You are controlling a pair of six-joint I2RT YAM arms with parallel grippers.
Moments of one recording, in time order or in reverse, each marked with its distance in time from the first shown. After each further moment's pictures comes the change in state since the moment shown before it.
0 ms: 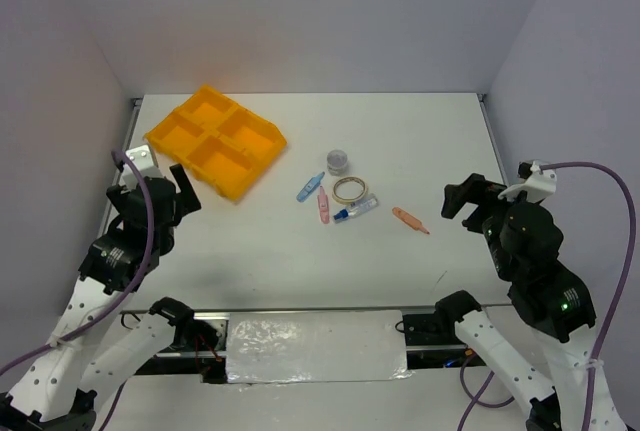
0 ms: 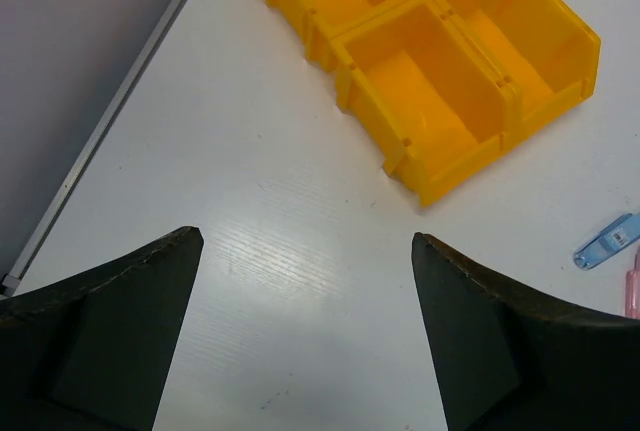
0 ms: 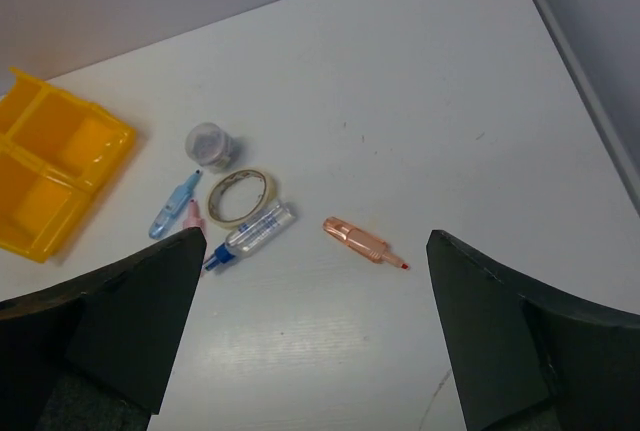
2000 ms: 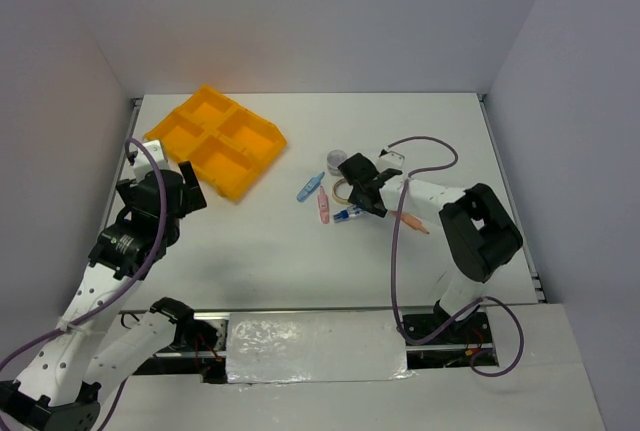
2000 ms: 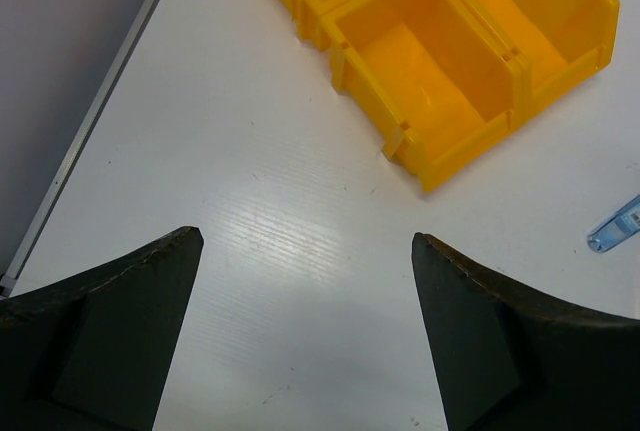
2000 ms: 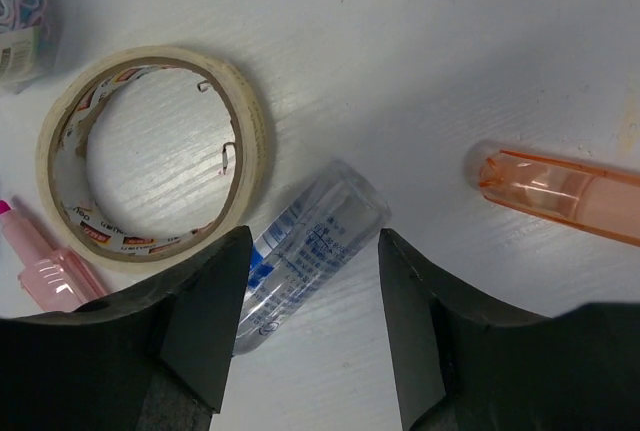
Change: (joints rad) left arm 0.034 0.063 0.000 0.016 0.058 0.022; right arm 0.208 1.217 -0.072 0.409 0.092 0.580
